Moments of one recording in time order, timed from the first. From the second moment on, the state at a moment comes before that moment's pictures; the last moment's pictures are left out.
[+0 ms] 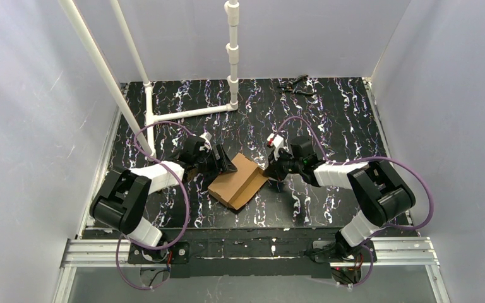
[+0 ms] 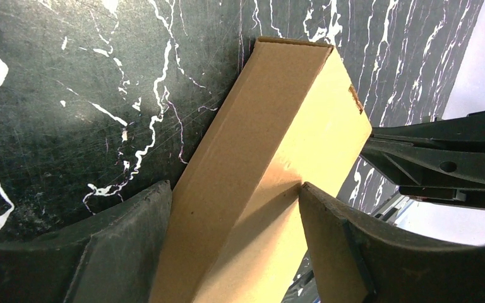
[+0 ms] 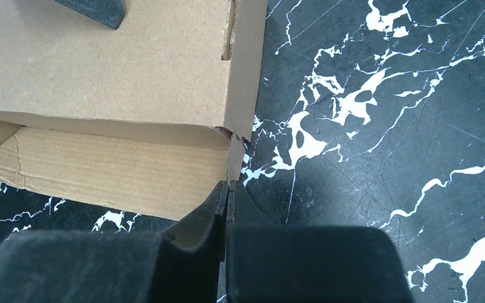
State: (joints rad) left arm -0.45 1.54 0.66 0.07 0.35 -0.77; right arm 0.54 1.60 0.61 0.34 -0.58 -0.11
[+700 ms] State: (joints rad) left arm -0.45 1.56 0.68 0.08 0.36 -0.77; right arm 0.57 1.59 0.68 0.20 -0.54 -0.20
